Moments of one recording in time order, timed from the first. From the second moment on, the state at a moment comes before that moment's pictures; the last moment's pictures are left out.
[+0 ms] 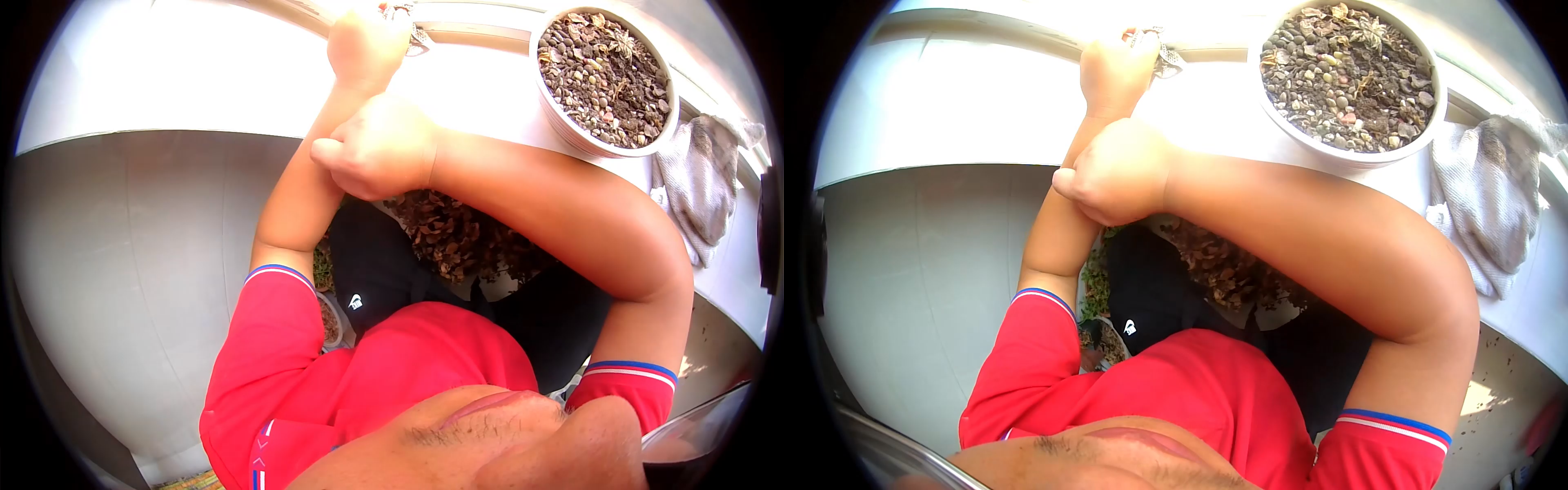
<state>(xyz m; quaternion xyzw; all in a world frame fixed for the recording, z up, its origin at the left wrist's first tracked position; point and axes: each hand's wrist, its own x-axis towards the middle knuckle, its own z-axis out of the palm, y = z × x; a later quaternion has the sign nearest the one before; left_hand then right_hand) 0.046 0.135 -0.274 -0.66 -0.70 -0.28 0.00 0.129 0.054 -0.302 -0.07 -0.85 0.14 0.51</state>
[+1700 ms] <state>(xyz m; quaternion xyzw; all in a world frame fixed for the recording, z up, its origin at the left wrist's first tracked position) 0.127 0.134 -0.266 -0.77 -0.57 -0.27 -0.11 0.122 0.016 -0.296 0.03 -0.81 0.10 0.57</state>
